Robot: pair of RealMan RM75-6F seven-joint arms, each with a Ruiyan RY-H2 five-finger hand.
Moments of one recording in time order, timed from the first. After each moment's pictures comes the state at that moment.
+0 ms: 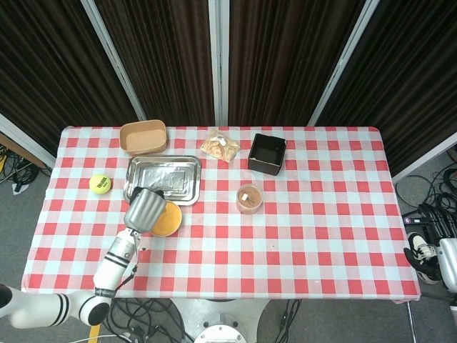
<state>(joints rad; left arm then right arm) -0.75 -1.57 0.02 -1.55 1.15 1.36 1.36 0.04 -1.00 0.06 -1.59 -1.52 1.51 0.26</state>
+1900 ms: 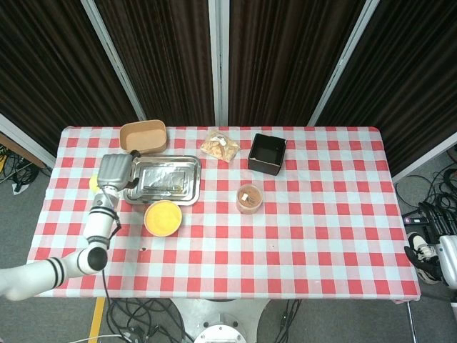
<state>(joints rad) -0.81 -1.43 -0.22 -1.41 0.69 1.03 0.53 0.06 -0.99 0.06 -1.57 -1.51 1.48 0.28</state>
